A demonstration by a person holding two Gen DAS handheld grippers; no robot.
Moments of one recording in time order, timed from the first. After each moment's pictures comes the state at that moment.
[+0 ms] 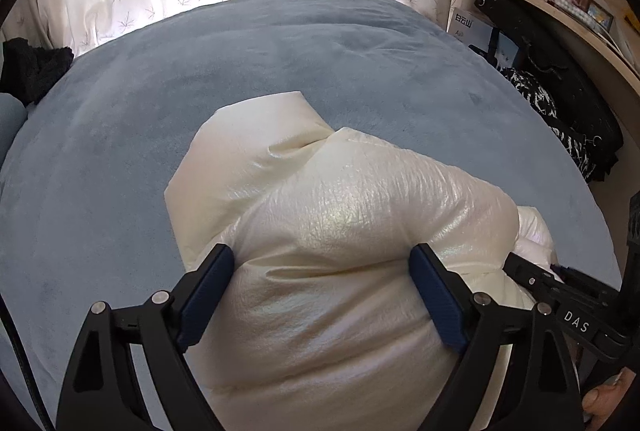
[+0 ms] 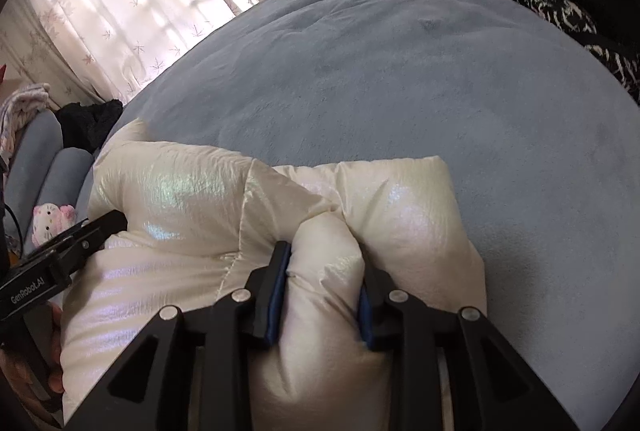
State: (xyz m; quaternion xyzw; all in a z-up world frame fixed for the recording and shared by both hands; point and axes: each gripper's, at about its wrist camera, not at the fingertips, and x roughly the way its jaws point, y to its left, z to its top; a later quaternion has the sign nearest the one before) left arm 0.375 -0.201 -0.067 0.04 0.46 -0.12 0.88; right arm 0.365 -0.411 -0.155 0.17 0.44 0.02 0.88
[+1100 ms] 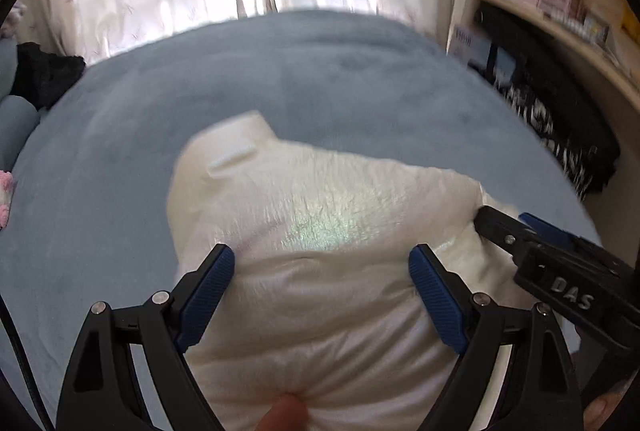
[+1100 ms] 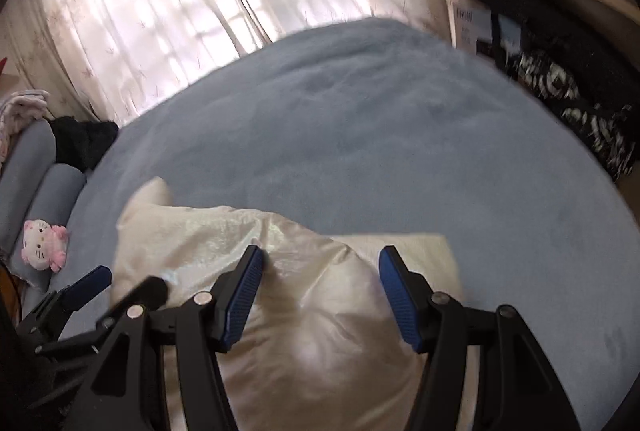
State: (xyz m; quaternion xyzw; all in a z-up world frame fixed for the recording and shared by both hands) left arm 0.356 -0.205 -0.043 0.04 0.45 -0.11 0.89; right arm 0.377 -0.376 -0.100 0.14 0.41 -0.02 0.90
